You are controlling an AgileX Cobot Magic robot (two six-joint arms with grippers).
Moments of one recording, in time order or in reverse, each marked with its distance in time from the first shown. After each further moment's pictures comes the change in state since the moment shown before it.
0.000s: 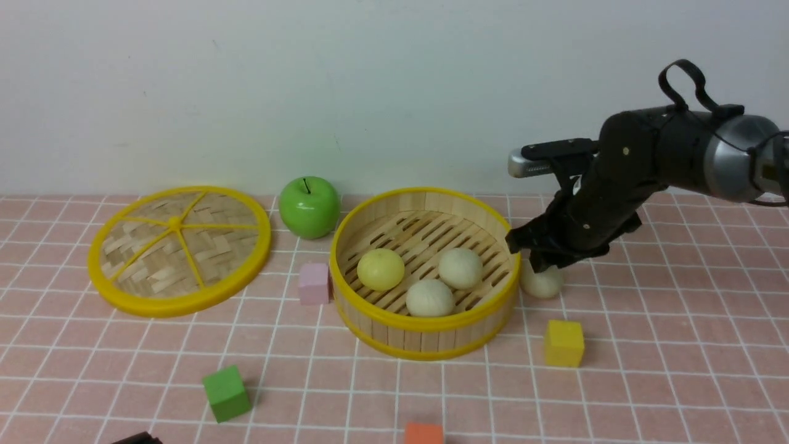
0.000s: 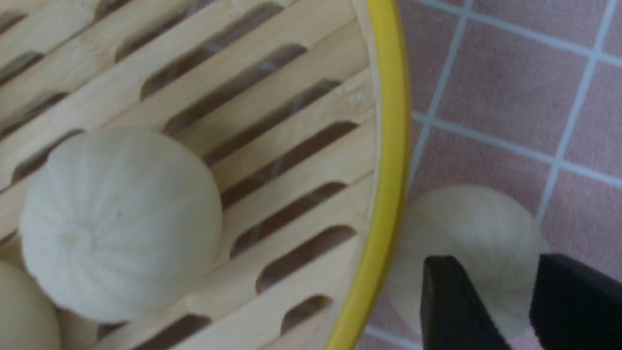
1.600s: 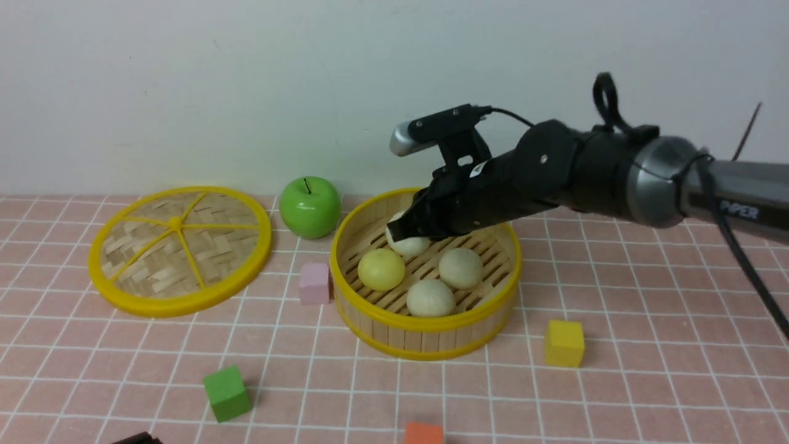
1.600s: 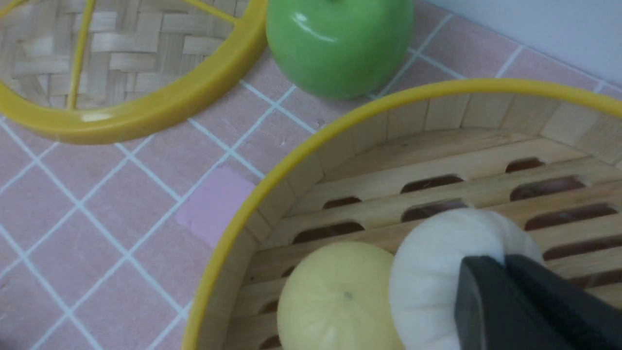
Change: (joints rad) right arm 0.198 0.008 -0.002 0.486 -0.368 -0.538; left arm 0.000 0.000 0.000 0.000 0.000 0.000
